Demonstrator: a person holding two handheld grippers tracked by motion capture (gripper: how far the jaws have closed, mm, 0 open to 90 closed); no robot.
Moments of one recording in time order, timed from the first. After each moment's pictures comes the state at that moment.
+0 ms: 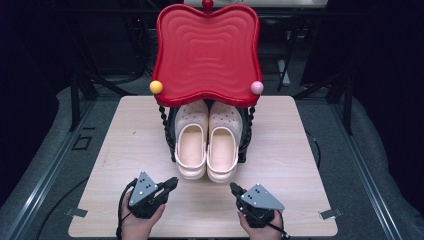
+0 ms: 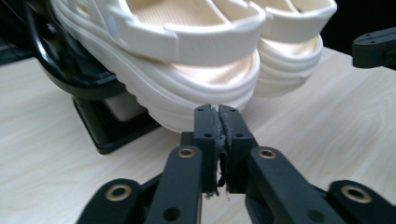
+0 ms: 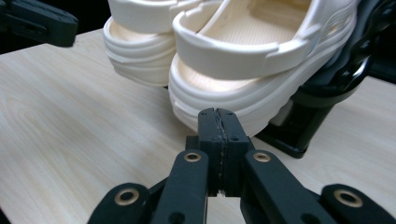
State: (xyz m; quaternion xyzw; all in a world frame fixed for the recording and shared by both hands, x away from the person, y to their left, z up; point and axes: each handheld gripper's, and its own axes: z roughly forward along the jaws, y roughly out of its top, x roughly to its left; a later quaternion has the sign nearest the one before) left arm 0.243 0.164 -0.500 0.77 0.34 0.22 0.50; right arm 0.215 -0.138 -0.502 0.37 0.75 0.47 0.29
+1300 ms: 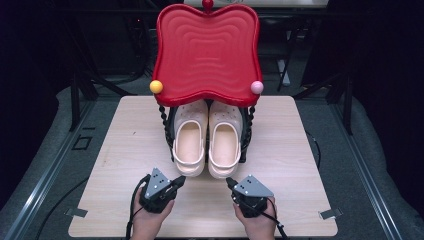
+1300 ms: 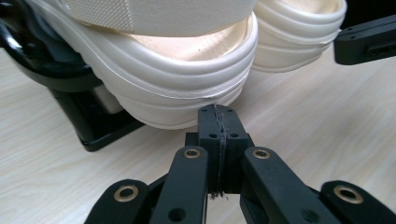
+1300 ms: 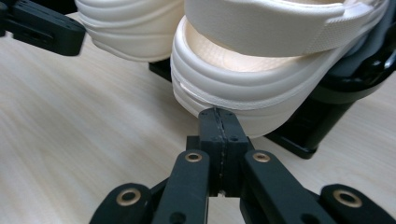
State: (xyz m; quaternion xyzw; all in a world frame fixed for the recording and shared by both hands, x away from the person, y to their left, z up) left arm 0.260 0.145 -0.508 0.78 0.35 0.22 0.47; right arm 0.241 -0.130 -0.510 0.38 0.77 0.44 0.28
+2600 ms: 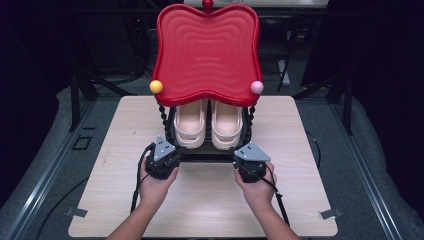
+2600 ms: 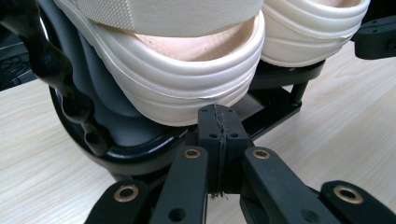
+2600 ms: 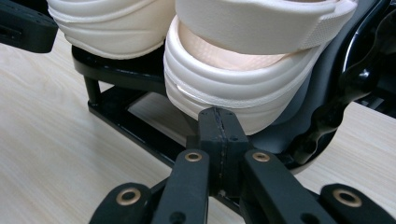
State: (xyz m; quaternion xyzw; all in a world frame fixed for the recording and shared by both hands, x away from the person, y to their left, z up) left arm 0.330 0.131 -0.476 0.77 0.37 0.25 0.45; right arm 0.314 -0.132 -0.481 0.39 0.75 0.43 0.32
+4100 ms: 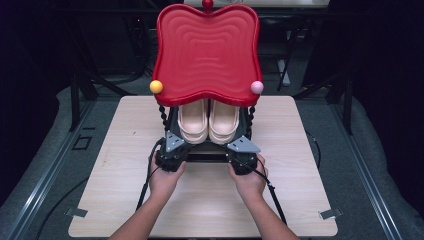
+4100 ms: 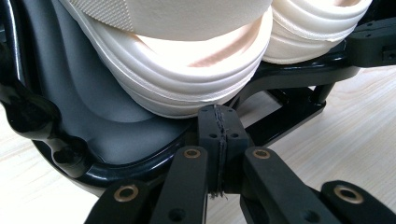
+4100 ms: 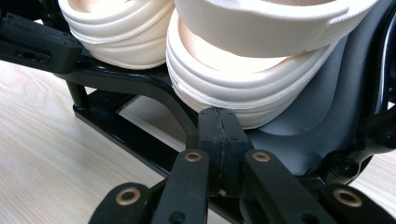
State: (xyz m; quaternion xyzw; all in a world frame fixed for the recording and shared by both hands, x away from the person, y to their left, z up) left arm 0.358 0.114 -0.494 0.77 0.40 0.24 0.43; right arm 0.344 -0.118 -0.497 0.40 0.75 0.42 0.31
